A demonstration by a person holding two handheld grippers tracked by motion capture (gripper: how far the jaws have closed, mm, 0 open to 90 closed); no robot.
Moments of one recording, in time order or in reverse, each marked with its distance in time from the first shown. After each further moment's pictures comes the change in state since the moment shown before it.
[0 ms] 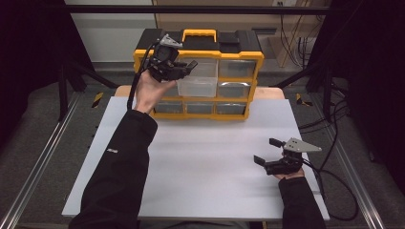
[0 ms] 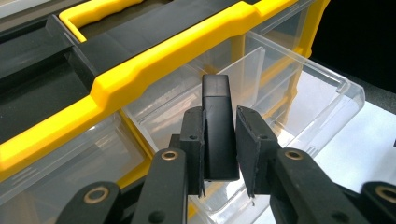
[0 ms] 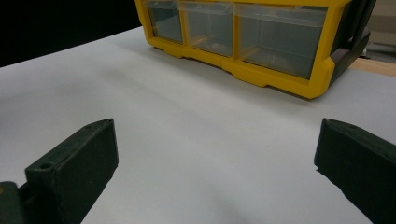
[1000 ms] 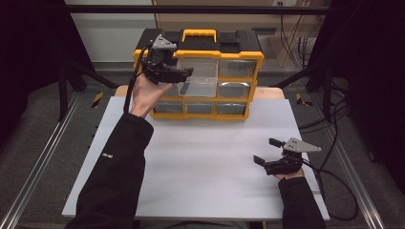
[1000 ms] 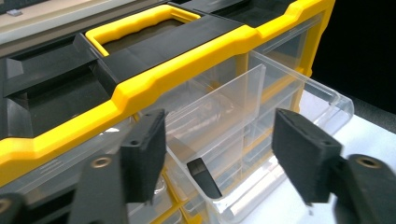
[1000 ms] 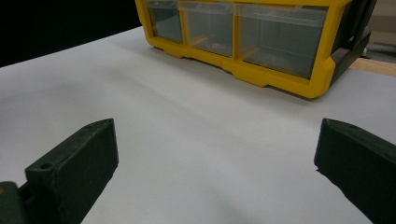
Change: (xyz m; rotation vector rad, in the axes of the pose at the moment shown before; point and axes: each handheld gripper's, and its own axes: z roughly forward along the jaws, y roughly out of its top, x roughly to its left) left arm -0.004 -0.008 -0.016 -0.108 0.036 -0.015; right arm 0.000 0.000 0.000 0.000 -0.001 0.000
